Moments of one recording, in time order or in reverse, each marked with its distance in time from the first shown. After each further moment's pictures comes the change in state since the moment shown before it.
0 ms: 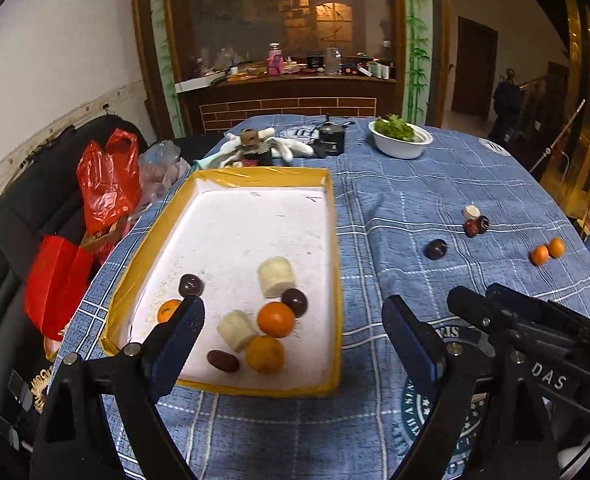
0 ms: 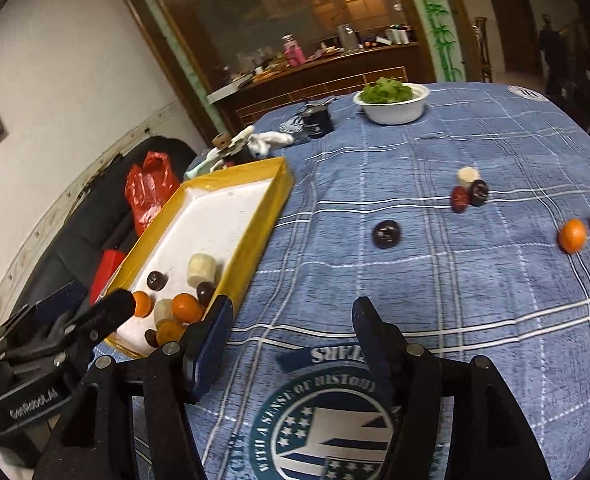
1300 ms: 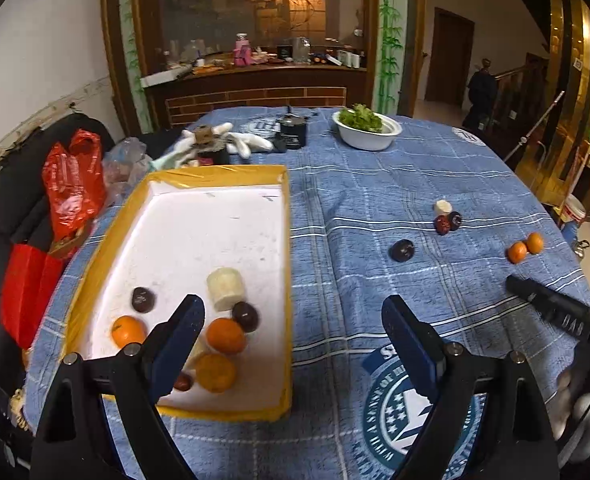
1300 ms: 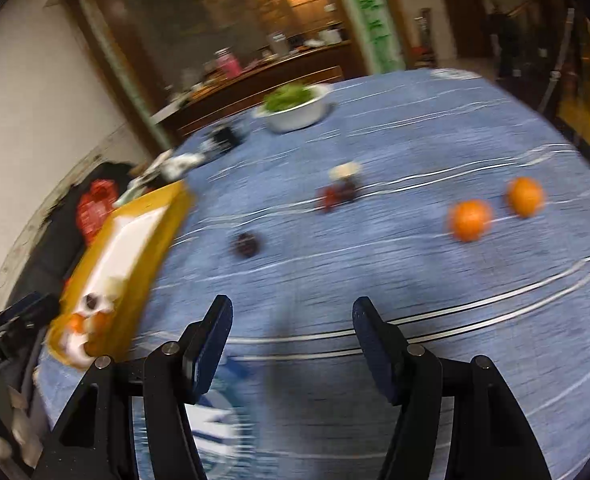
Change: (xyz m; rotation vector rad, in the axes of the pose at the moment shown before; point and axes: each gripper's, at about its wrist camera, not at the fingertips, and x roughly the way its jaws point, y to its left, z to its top) left arm 0.027 -0.026 0.016 0.030 0.049 -0.120; right arm -0.036 -0.124 0.007 0.119 -0.039 -0.199
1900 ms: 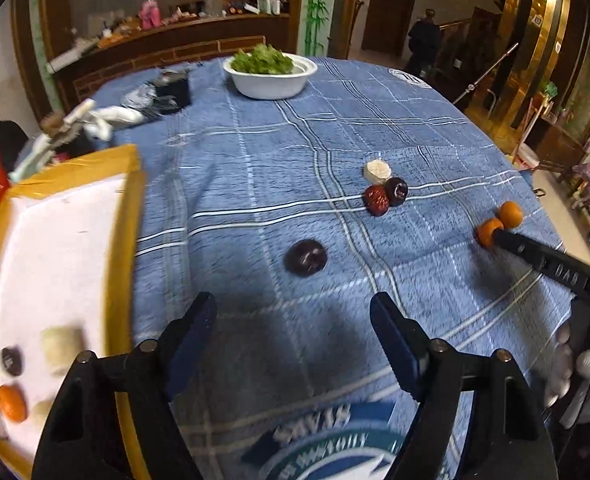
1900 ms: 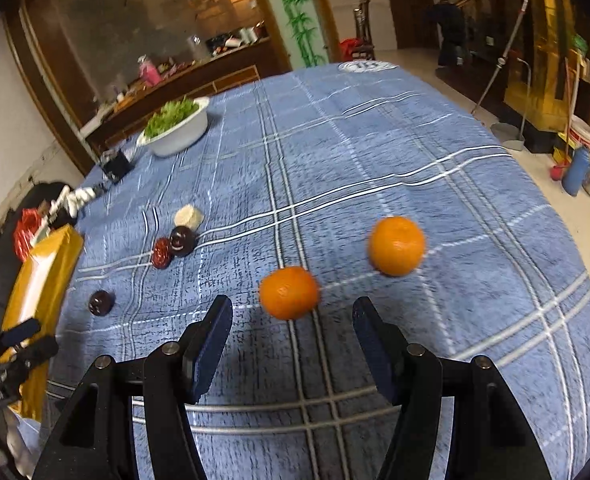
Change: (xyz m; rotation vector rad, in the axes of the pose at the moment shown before) left arm 0.115 -0.085 0.032 0.112 0.186 -0.224; right arm 0.039 -0.080 0.047 0.044 0.061 -0.152
